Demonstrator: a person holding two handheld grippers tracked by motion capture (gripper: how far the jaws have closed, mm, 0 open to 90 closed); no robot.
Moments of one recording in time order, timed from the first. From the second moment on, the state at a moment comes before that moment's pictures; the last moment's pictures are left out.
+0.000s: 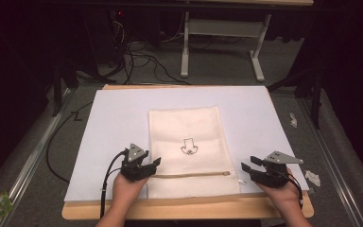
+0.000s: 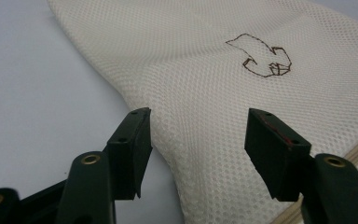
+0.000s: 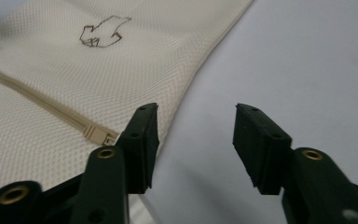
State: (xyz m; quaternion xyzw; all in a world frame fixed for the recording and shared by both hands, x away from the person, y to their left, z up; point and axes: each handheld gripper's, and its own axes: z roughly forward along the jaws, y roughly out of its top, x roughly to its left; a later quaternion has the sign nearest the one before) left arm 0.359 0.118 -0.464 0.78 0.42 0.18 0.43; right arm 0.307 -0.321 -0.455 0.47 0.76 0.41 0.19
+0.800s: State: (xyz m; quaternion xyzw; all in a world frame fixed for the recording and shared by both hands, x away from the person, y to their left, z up) left arm 0.359 0.124 -0.451 0.76 0.40 0.16 0.48; right arm 0.309 -0.276 -0.469 0.44 0.81 0.35 0.15
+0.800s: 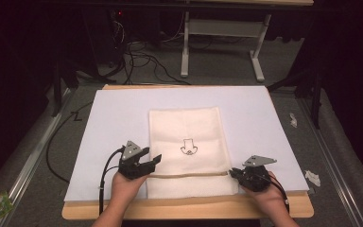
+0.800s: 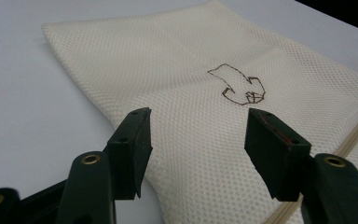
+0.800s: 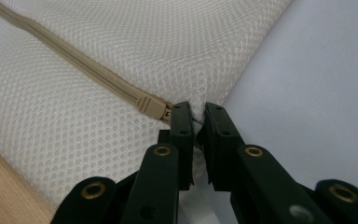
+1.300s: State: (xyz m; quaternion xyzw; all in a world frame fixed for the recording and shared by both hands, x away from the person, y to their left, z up) left arm 0.353 0.119 -0.452 0.77 0.40 0.16 0.47; right arm 0.316 -0.275 -0.464 0.45 0.80 0.36 0.17
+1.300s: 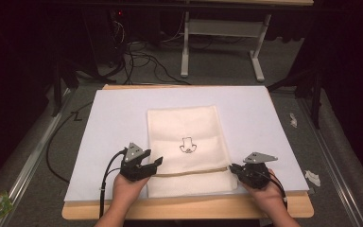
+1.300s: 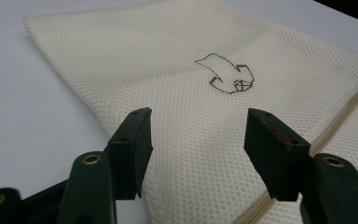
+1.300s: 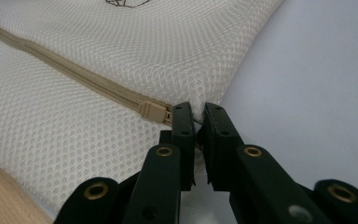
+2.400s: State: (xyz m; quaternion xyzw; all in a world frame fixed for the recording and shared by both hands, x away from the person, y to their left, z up) left arm 0.326 0.060 -0.452 0.79 0.35 0.11 0.49; right arm 0.317 -0.248 -0.454 0.39 0.81 0.41 0.17
